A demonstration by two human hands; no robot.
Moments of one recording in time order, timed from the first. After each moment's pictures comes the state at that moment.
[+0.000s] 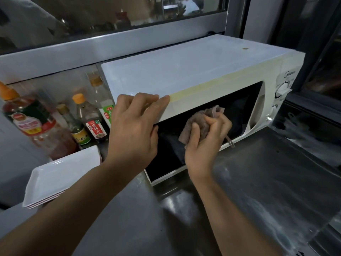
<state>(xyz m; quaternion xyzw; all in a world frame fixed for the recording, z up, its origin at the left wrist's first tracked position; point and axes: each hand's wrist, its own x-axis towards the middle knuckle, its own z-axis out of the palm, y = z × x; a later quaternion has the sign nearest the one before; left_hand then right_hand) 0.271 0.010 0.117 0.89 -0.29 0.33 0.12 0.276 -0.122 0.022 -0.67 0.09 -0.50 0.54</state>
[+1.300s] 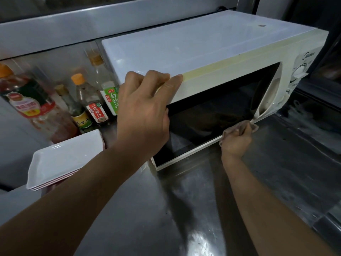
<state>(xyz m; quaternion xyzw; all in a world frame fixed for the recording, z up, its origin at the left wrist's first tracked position) 0.269 0.008 0.116 0.88 -0.29 0.35 0.13 0.302 -0.198 -0.054 -0.62 0.41 -0.37 0.56</state>
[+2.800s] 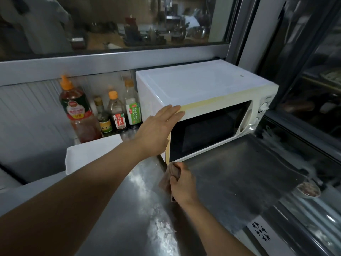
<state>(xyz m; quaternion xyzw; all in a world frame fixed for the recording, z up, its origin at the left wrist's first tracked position) 0.247 0.078 0.140 0.92 -0.37 0.09 0.06 0.152 -0.022 0.025 -0.86 0.18 -0.05 0.47</state>
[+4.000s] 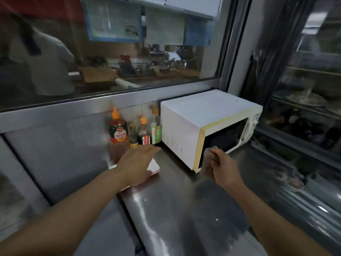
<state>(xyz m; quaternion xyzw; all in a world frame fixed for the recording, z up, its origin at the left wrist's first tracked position) 0.204 0.302 0.174 0.92 -0.38 0.05 0.04 0.103 0.053 0.148 -0.90 0.18 -0.21 0.34</state>
